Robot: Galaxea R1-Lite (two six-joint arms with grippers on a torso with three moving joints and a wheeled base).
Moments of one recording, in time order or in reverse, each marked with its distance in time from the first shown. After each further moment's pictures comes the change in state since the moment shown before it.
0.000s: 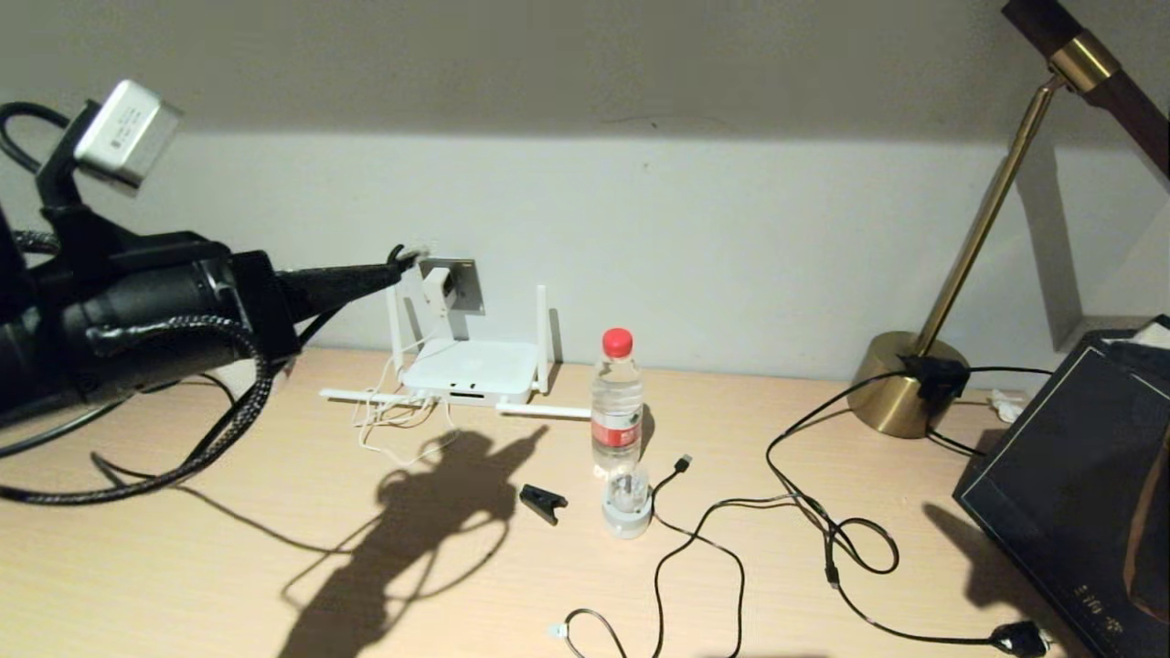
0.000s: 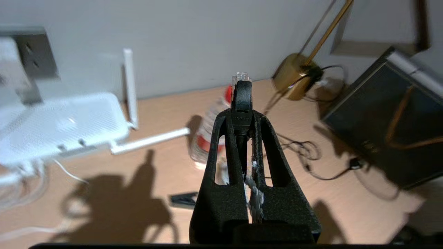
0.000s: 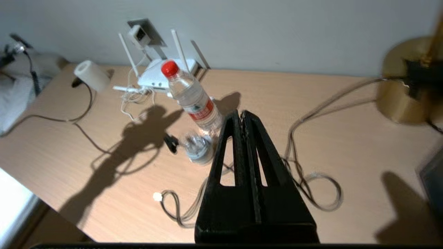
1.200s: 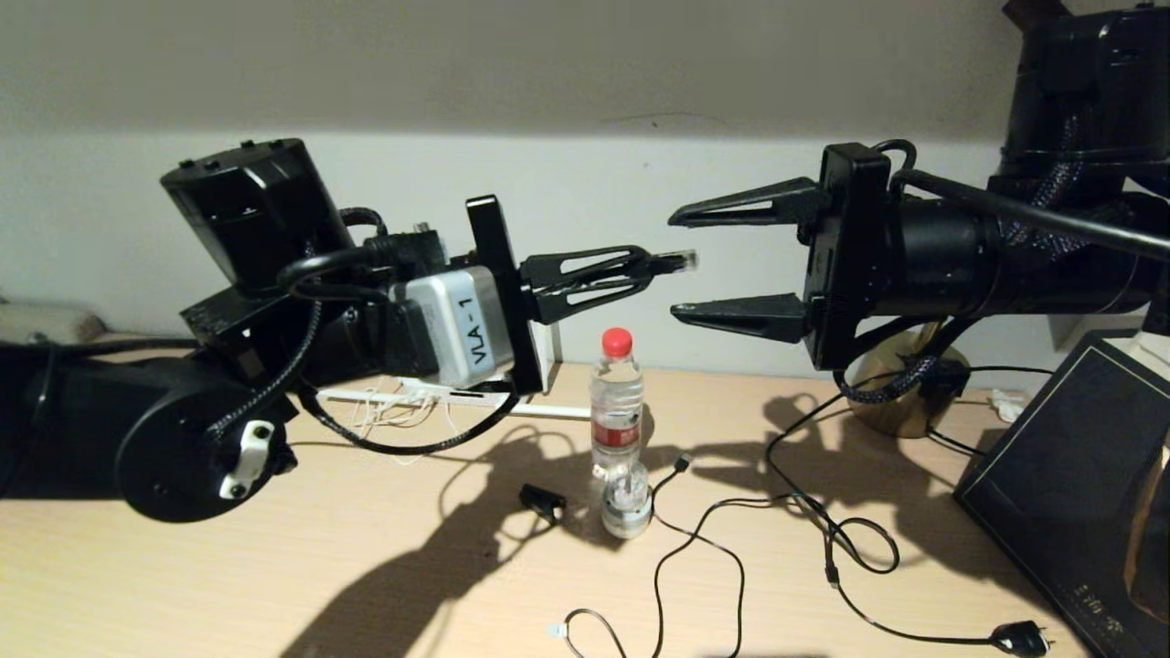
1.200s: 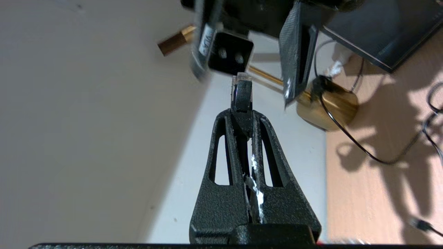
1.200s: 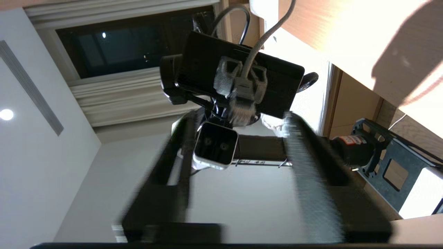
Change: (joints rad) left arm -0.266 0.414 -0.127 -0.559 -0.410 1.336; right arm 0.263 0.740 -0.554 -0.173 0.701 1.106
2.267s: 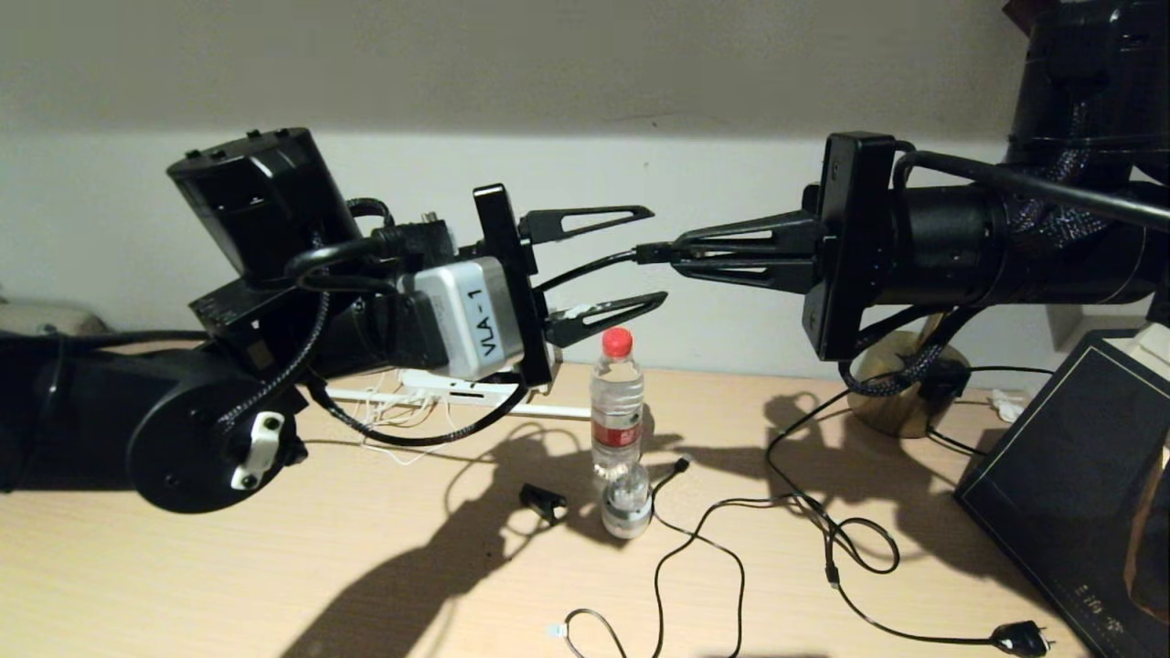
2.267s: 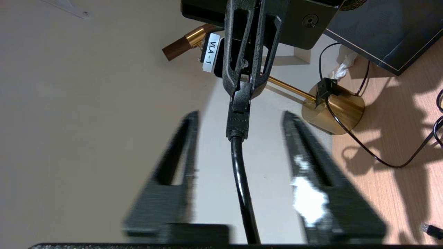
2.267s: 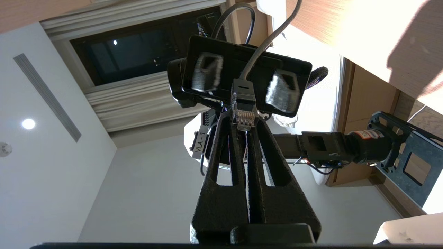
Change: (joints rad) left arm -0.024 0.015 -0.041 -0.001 0.000 0.009; right arm 0.000 0.002 -0.020 -0.001 0.009 0.080
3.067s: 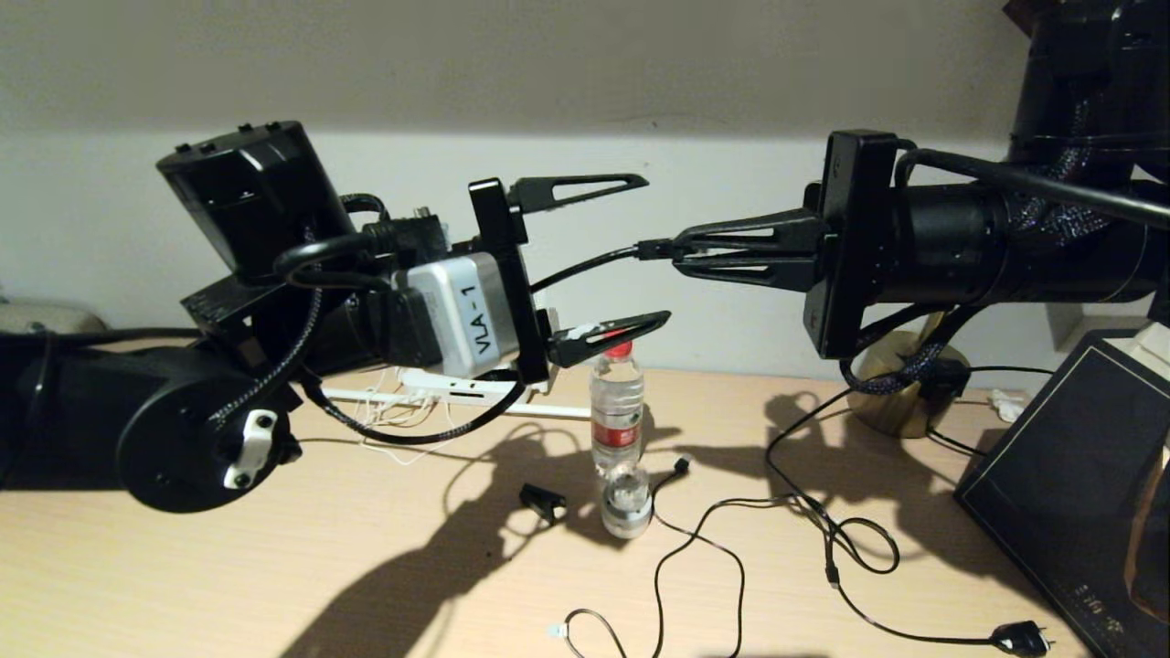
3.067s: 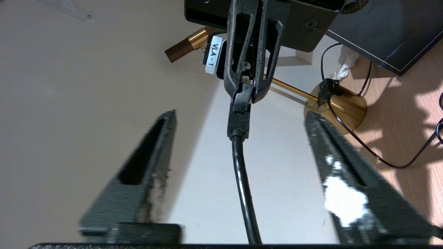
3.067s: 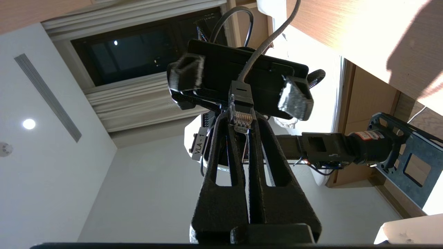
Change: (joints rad) left arm 0.000 -0.009 -0.001 0.006 -0.001 0.006; right arm -0.002 0.000 -0.002 0.000 0.000 0.000
